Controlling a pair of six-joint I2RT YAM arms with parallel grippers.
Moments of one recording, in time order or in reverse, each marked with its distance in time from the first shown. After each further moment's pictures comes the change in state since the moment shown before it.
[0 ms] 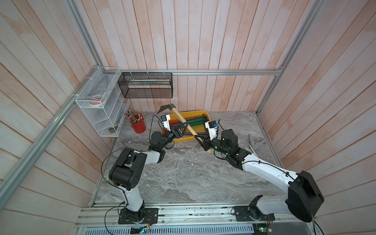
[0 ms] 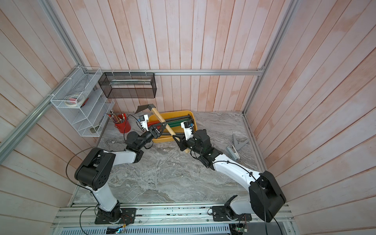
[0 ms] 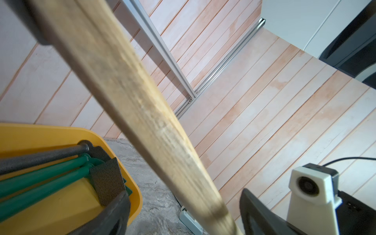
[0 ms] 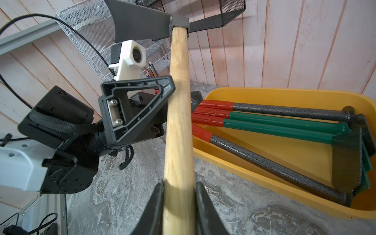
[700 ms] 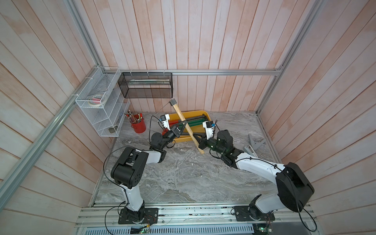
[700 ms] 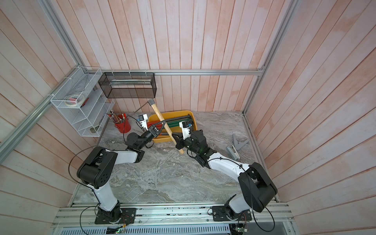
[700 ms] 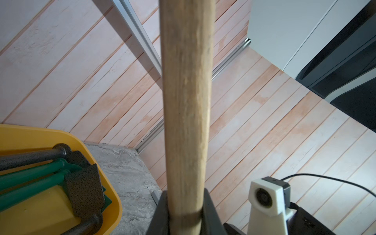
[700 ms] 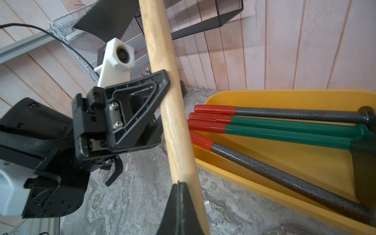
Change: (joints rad) left arm -0.010 0.013 0.001 0.051 -0.022 -0.084; right arm 0.006 0.114 -0.010 0.170 0.022 0.037
